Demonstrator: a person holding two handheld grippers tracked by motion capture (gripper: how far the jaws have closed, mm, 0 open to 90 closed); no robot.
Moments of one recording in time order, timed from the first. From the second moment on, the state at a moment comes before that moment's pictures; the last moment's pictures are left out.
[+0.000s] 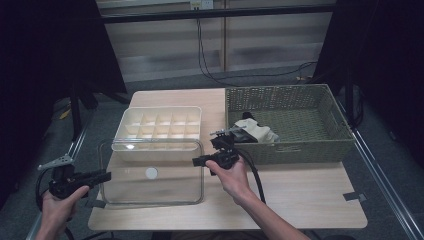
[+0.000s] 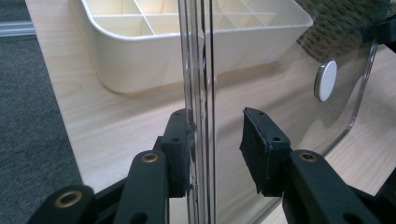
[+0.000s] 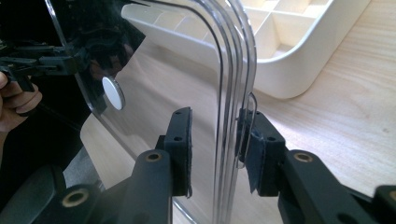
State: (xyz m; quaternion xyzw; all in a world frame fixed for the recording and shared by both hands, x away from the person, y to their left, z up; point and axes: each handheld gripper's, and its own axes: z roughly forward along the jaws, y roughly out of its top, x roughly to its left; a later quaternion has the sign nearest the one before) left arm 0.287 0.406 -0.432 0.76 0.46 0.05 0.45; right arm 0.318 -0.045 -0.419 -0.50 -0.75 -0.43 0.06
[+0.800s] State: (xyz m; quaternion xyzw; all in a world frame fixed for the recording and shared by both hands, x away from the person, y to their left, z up) left arm 0.285 0.410 -0.460 0.76 0.48 0.03 0.44; right arm 0.315 -0.034 -0.444 -0.50 -0.76 -0.41 0.06
